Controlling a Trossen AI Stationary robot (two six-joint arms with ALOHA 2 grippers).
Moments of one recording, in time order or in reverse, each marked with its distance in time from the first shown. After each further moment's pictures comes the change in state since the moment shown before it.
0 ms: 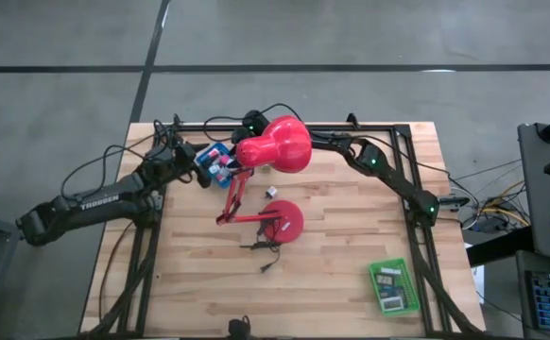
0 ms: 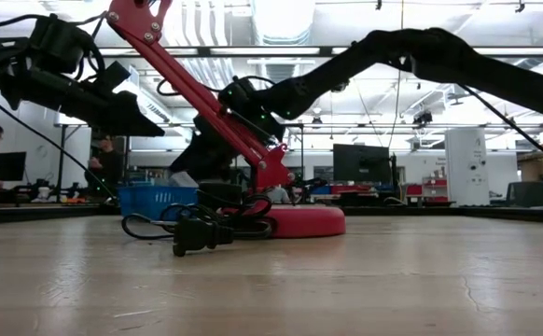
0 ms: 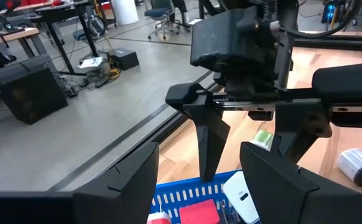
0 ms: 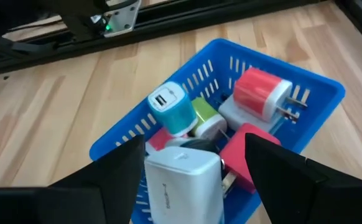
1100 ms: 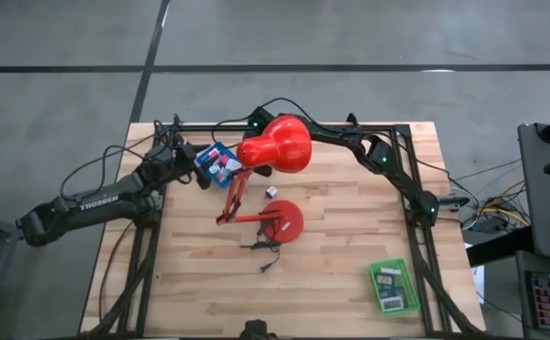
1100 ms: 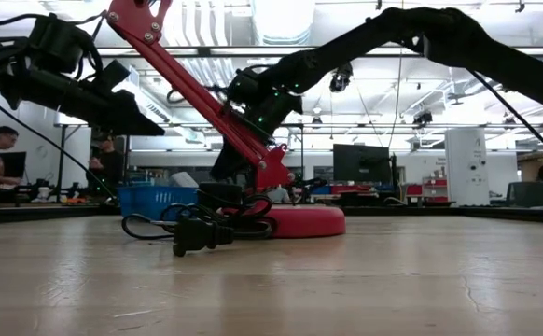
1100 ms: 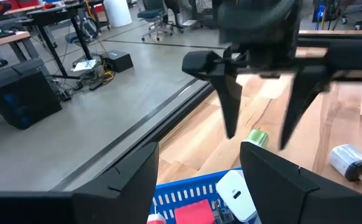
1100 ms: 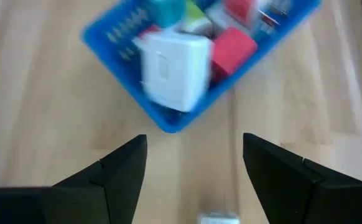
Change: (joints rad) left arm 0.000 -0.009 0.000 -0.010 0.029 0.018; right arm -0.009 -0.130 -0.027 -0.431 0.148 -0.290
